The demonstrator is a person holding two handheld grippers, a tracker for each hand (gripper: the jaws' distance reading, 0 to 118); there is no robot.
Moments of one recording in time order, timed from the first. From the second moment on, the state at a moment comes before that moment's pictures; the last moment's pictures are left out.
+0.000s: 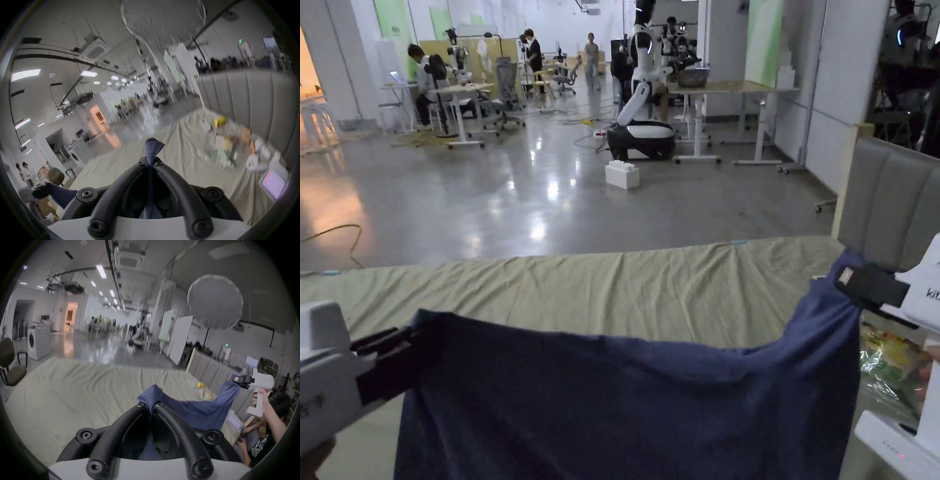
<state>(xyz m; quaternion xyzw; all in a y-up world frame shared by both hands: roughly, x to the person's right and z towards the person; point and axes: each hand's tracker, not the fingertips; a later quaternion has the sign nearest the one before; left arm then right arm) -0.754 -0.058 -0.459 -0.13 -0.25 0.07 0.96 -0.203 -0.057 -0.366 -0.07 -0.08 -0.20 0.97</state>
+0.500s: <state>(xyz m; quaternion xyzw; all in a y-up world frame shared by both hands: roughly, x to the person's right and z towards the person) -0.785 0.141 -0.438 0.06 -0.15 0.02 0.99 -0.254 0.209 -0.378 0.13 -0.13 -0.02 0.98</state>
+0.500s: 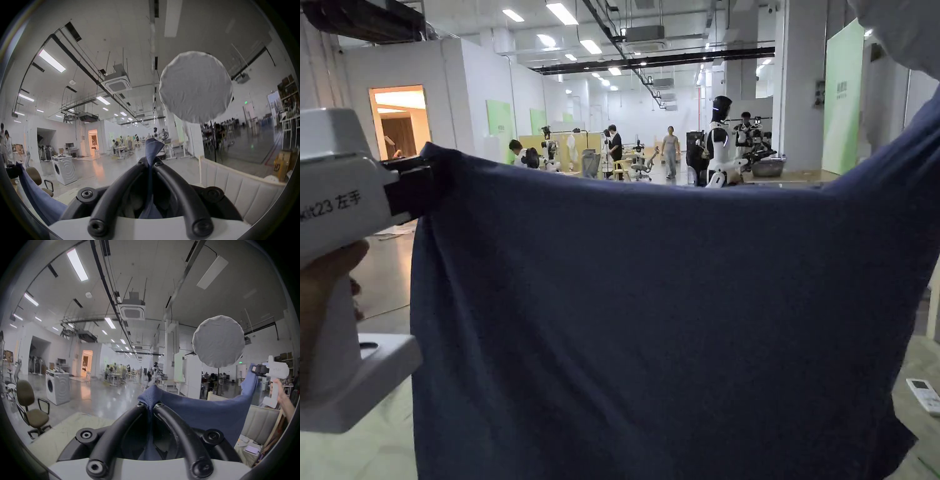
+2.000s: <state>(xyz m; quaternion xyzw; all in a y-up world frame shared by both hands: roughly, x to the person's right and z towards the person) -0.702 0.097 -0.693 -0.01 -0.07 0.01 1.00 -0.262 0.225 -0.595 0.12 -0.24 0.06 0.96</state>
